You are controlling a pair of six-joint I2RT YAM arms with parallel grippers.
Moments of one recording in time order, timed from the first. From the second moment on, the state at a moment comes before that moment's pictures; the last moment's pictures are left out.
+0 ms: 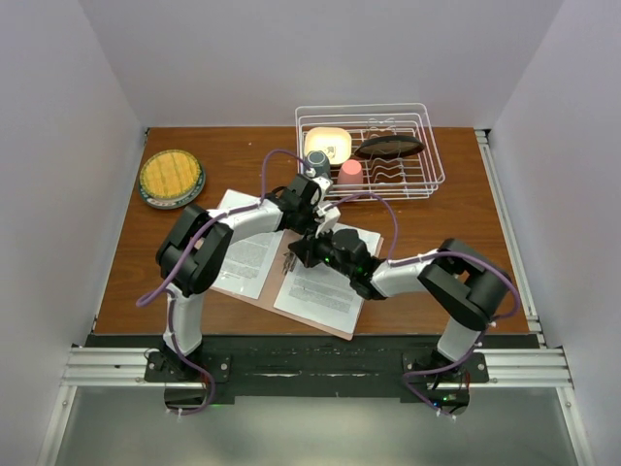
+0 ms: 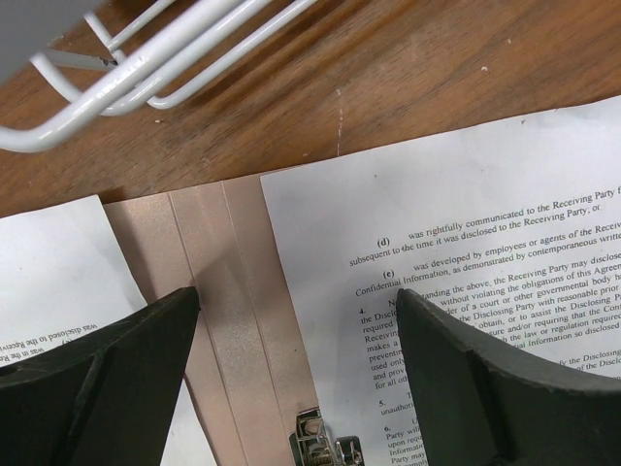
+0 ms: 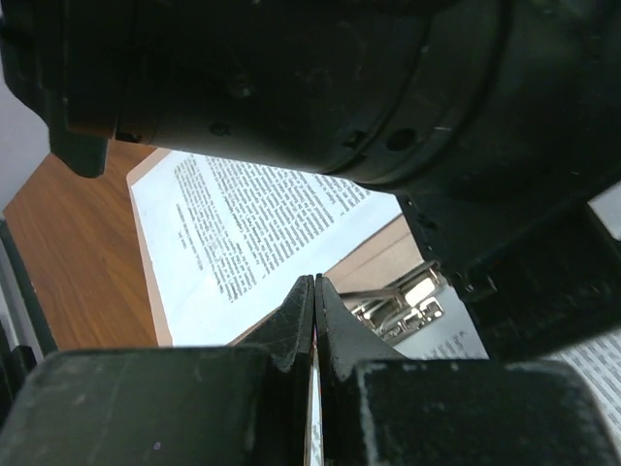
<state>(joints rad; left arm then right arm) -0.64 2.02 1.33 -0.28 -0.06 -0.09 0.86 1.72 0.67 0.83 0.00 0.47</state>
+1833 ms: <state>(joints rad) -0.63 2.00 1.30 -0.24 -0.03 -0.08 0.97 1.91 0.72 0.97 0.11 0.40</state>
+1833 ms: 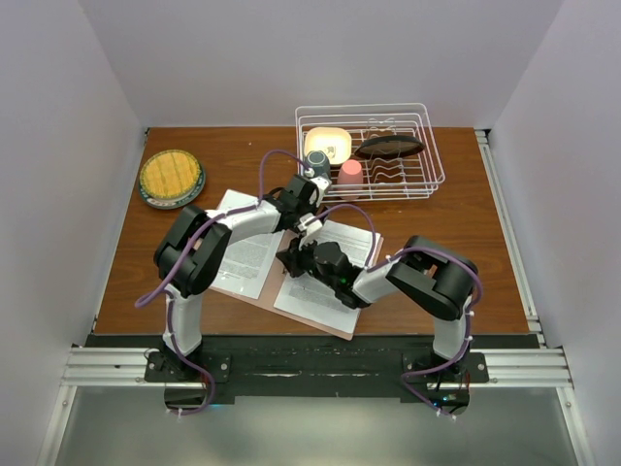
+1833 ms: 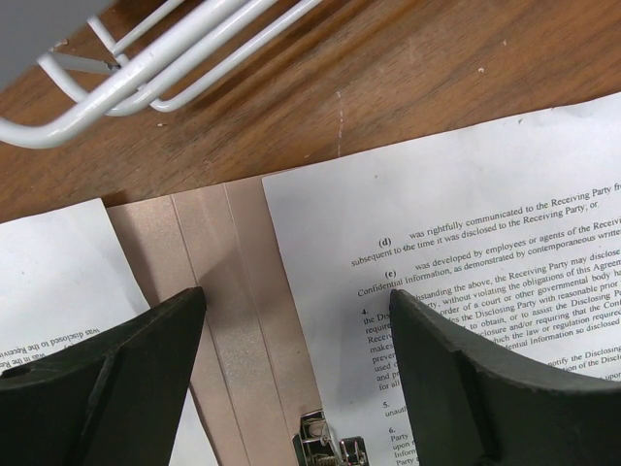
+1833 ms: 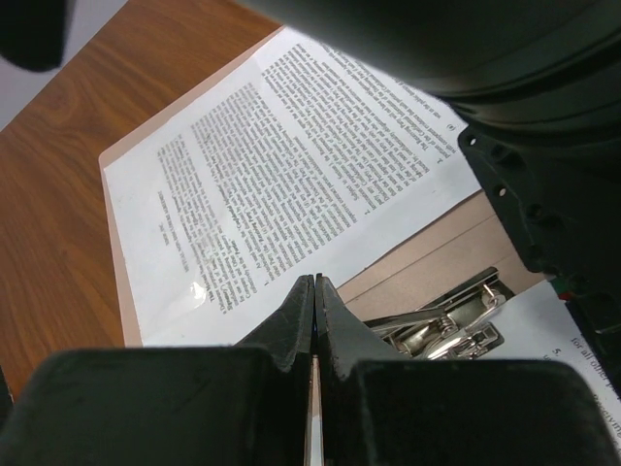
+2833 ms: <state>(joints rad) -0.62 1.99 1.30 -0.23 -0.01 -0.08 1.00 1.93 0.68 1.01 0.13 0.41</state>
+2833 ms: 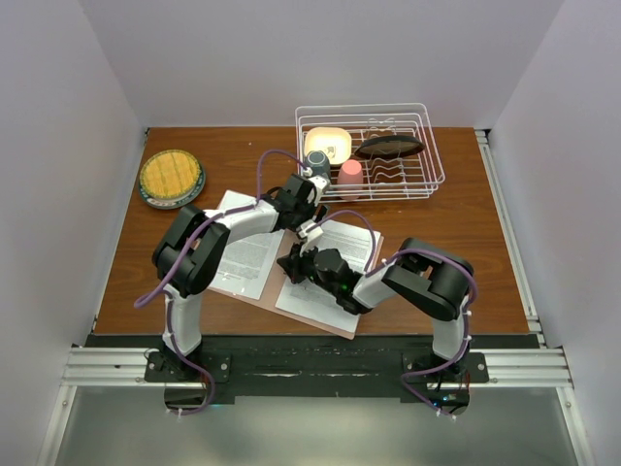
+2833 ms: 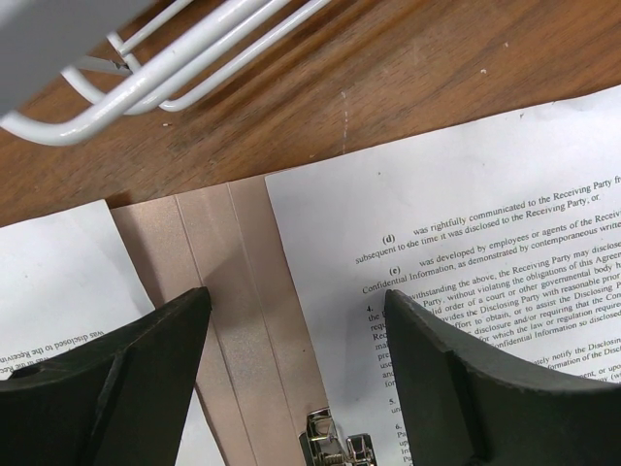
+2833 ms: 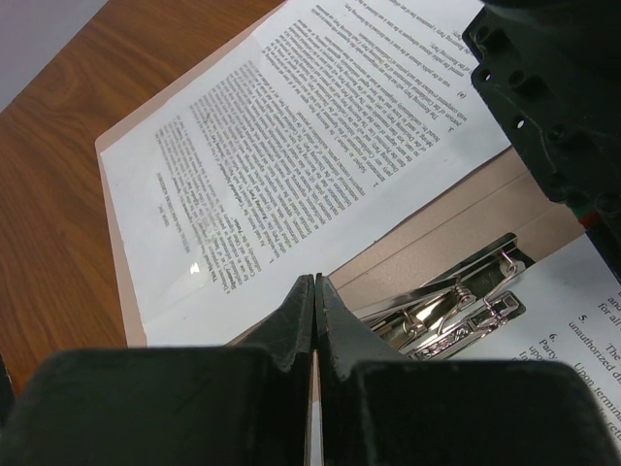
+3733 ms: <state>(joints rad) -0.60 1.99 1.28 -0.22 0.01 -0.07 1.02 1.94 0.66 1.04 0.17 0.45</state>
